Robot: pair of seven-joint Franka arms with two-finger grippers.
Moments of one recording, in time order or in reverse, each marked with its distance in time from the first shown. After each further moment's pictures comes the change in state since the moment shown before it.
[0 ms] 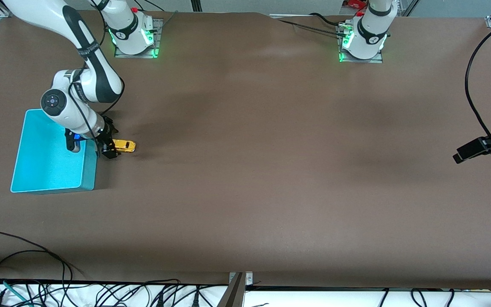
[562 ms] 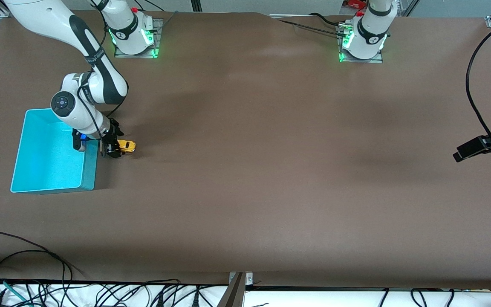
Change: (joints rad) left arm 0.003 0.000 0.000 0.000 0.000 -0.019 0.020; right arm 0.000 0.040 0.000 -0.038 0.000 0.092 0.041
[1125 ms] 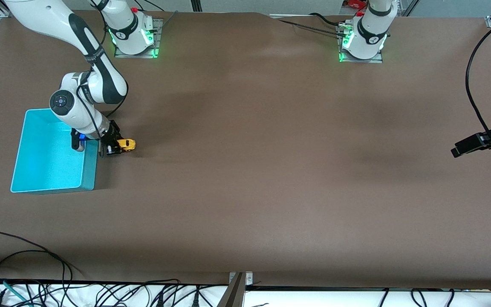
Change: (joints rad) left arm 0.003 0.002 0.001 0.000 0.000 -0.044 0.007; right arm 0.008 -0.023 0.002 0.005 0.000 0.006 0.007
